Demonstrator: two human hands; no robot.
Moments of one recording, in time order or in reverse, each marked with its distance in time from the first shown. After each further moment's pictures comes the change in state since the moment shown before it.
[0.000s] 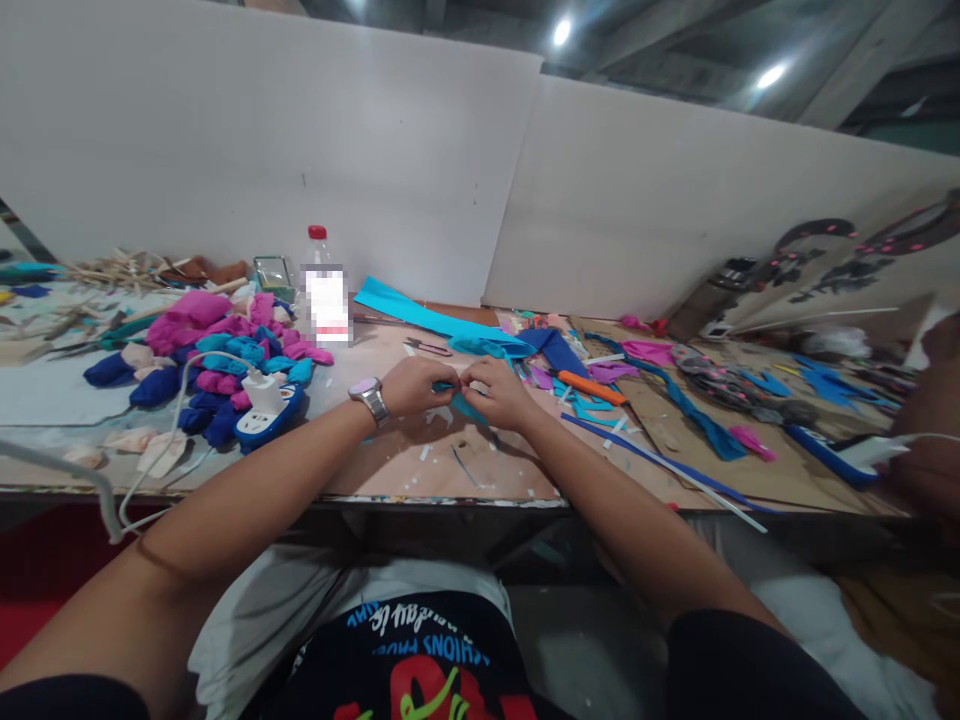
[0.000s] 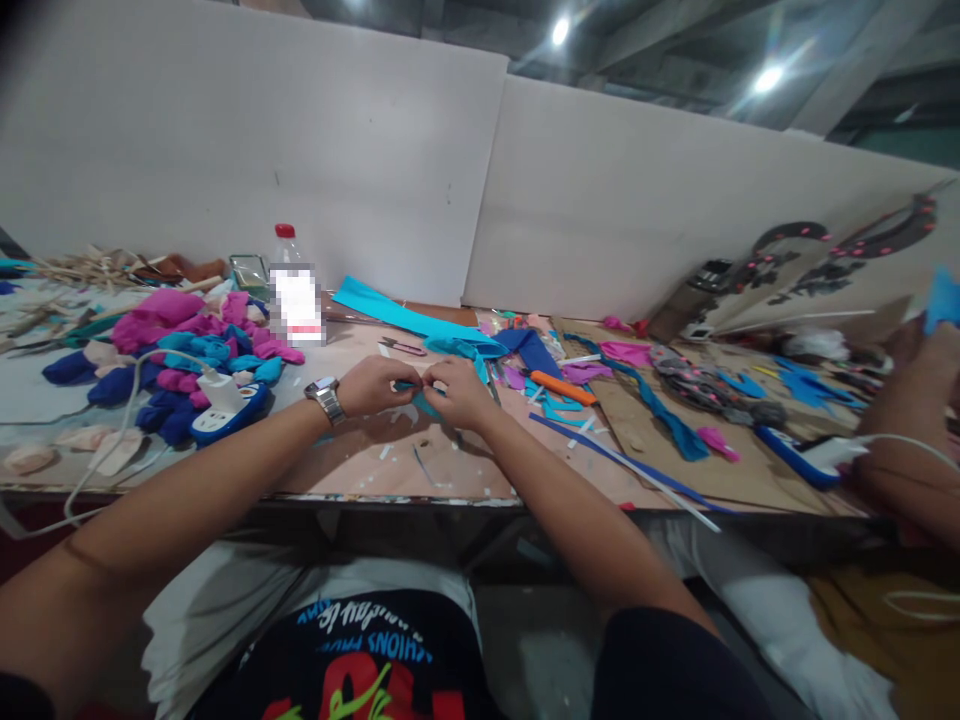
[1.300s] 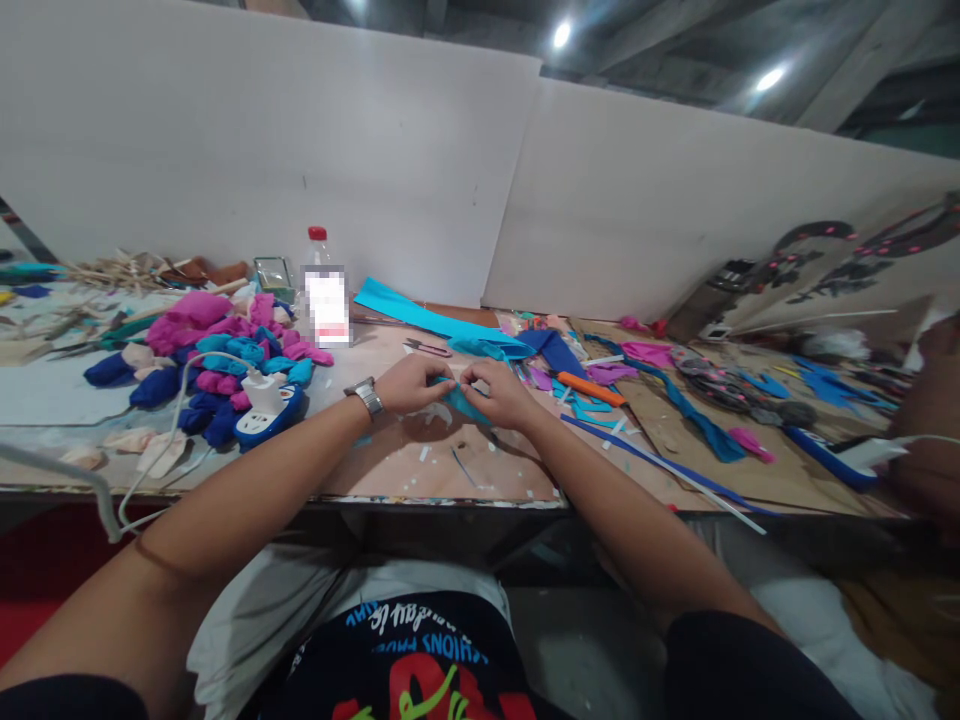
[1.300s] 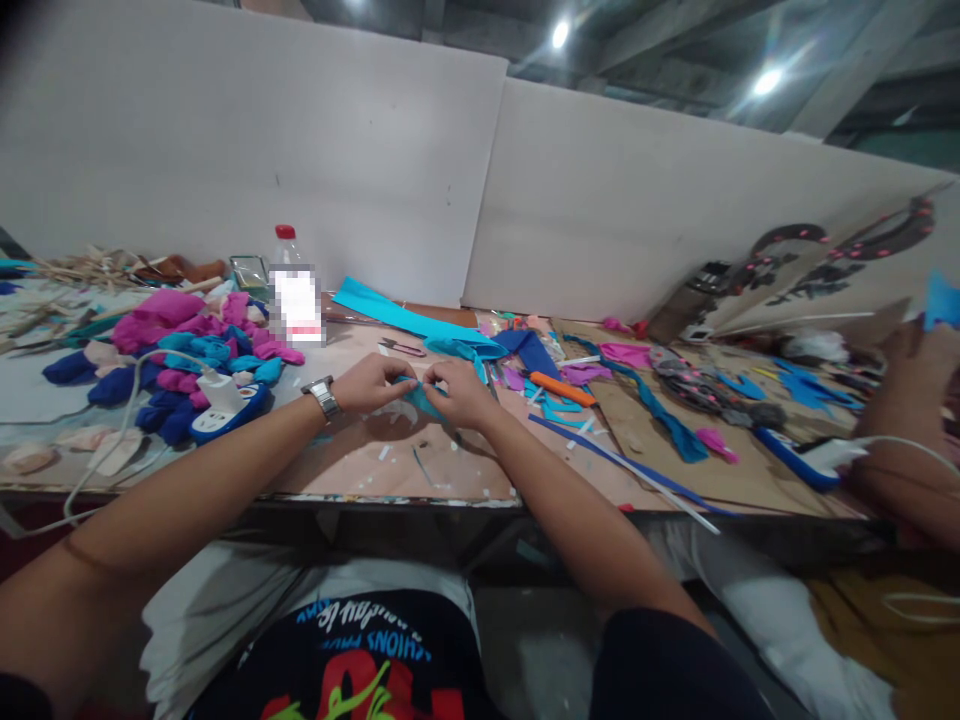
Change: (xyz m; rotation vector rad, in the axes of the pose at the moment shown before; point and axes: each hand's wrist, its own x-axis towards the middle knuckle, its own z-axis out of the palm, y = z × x) left_hand 0.000 -0.005 -0.007 -0.270 -0.049 -0.033; right_hand -0.001 0.008 0.000 0.019 0.005 -0.019
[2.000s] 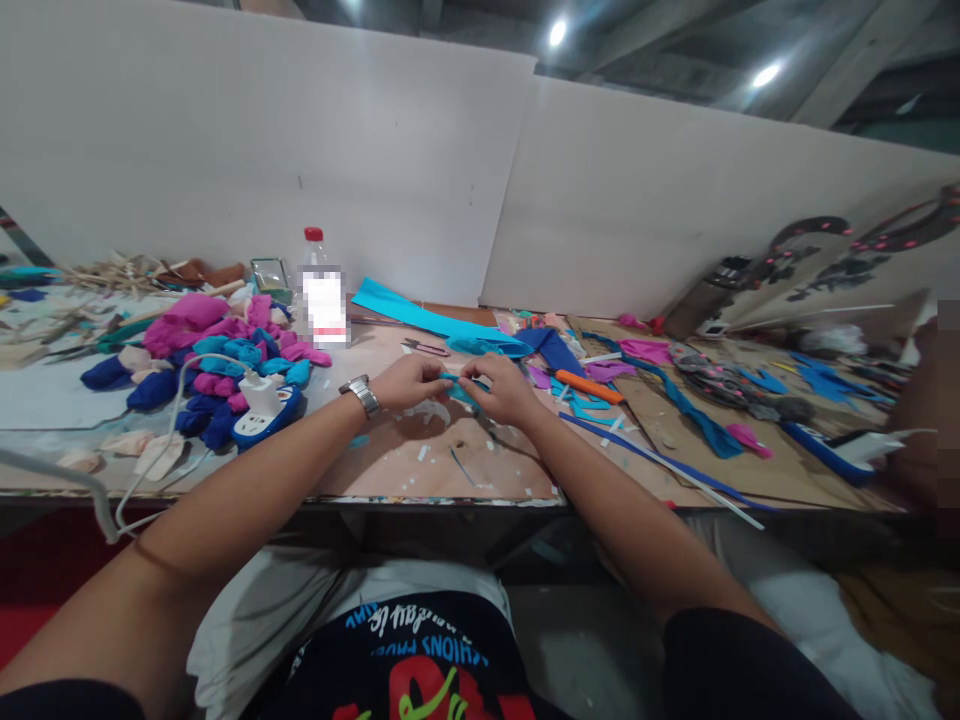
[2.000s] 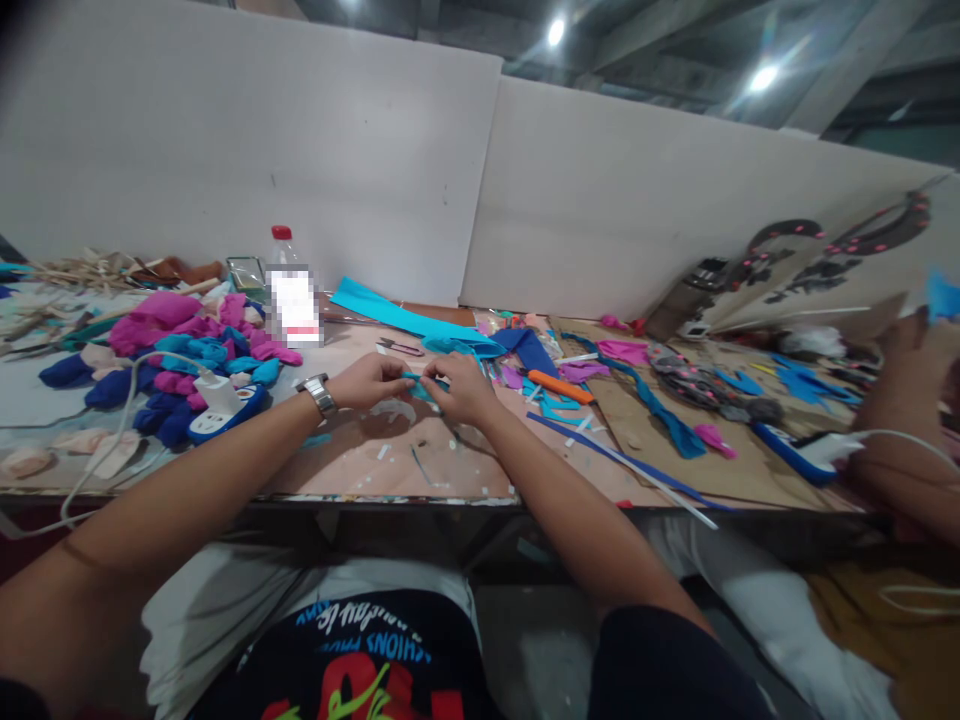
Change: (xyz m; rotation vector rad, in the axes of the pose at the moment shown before) left_hand 0.001 -0.008 0.001 -0.180 -0.081 -0.158; right_hand 0.001 -0.002 -0.005 -0.051 0.060 -0.009
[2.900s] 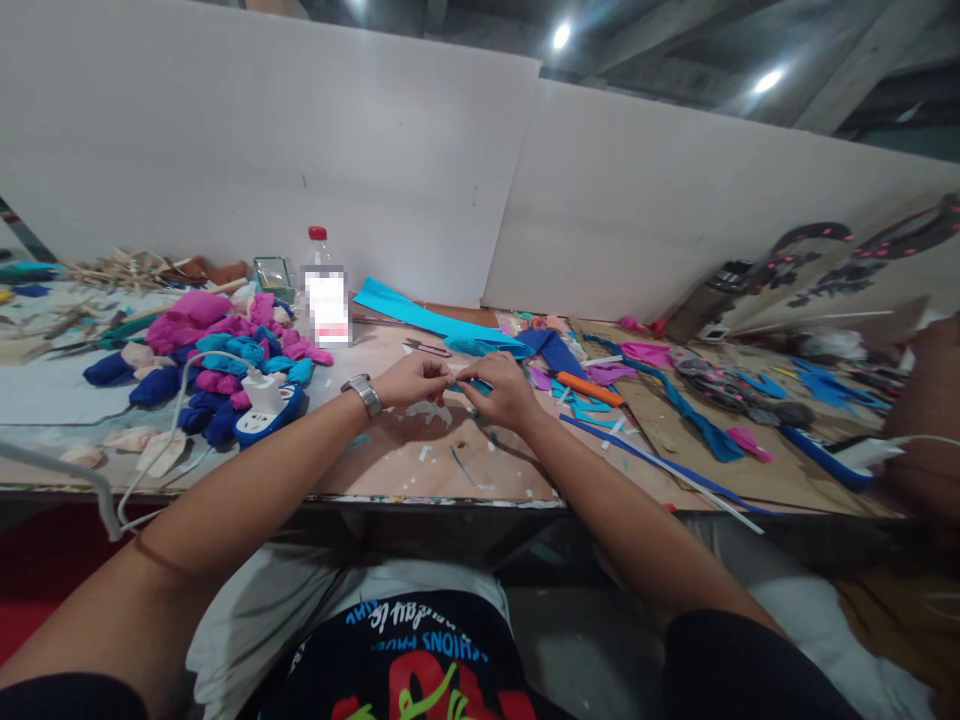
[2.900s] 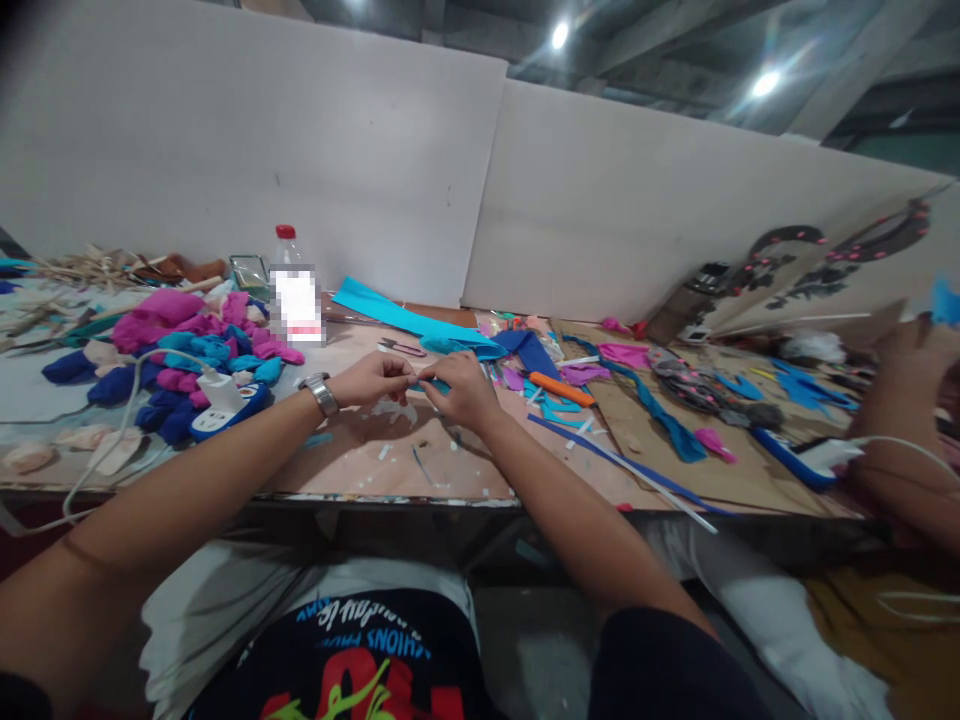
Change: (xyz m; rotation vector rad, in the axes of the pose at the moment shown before) left_hand 0.002 0.006 0.001 -0.235 -0.025 -0.076; right_hand -0.002 -0.005 0.000 -0.054 0.058 -0.058
